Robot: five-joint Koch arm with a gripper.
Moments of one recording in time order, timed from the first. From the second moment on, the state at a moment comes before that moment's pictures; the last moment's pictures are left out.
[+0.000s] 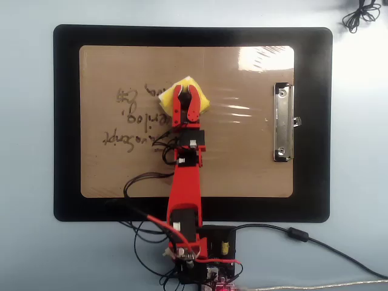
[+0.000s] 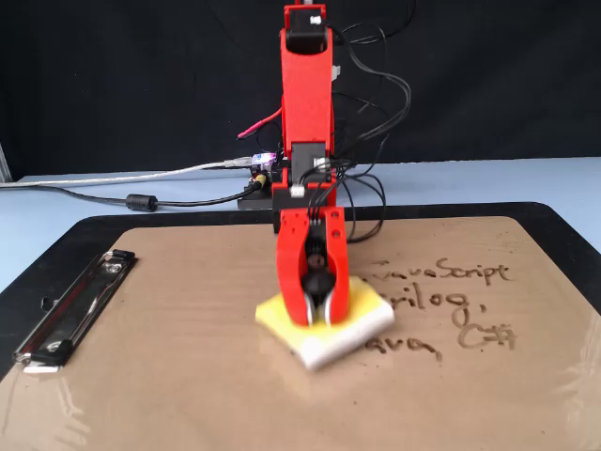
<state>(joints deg) -6.9 55.2 109.9 -35.2 -94.2</state>
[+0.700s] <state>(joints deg) -8.3 41.7 97.0 -41.2 -94.9</state>
